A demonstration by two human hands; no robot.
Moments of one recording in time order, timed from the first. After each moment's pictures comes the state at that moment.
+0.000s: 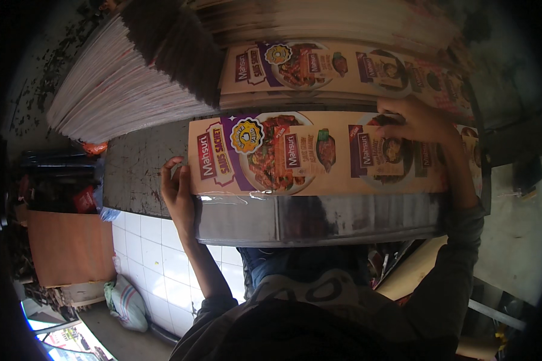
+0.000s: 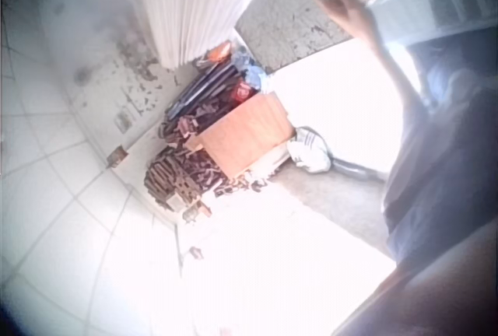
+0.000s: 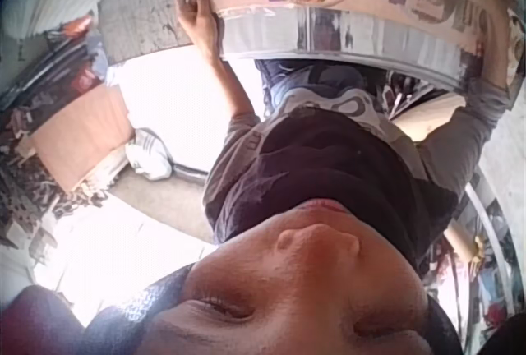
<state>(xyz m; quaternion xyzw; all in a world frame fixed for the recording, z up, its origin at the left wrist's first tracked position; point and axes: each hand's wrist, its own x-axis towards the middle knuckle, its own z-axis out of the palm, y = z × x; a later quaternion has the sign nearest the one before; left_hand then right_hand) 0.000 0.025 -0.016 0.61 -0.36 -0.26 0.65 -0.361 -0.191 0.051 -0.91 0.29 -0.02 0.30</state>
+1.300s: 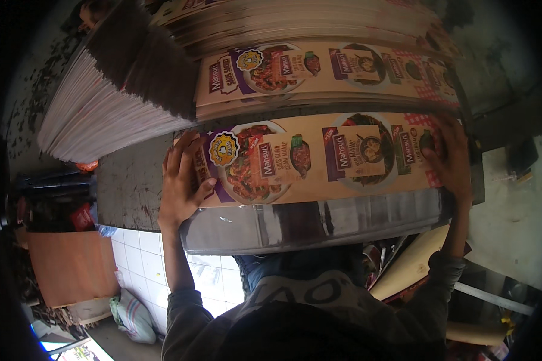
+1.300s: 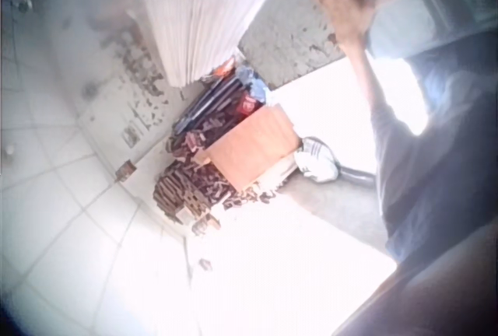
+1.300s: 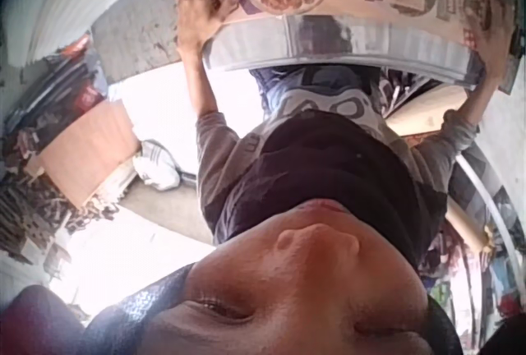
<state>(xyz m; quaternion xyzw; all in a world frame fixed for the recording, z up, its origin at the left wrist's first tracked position) -0.002 -0.017 0.021 0.61 -0.76 -0.01 0.20 -0.469 -0.117 0.024 -0.84 0.49 -0.24 0.03</state>
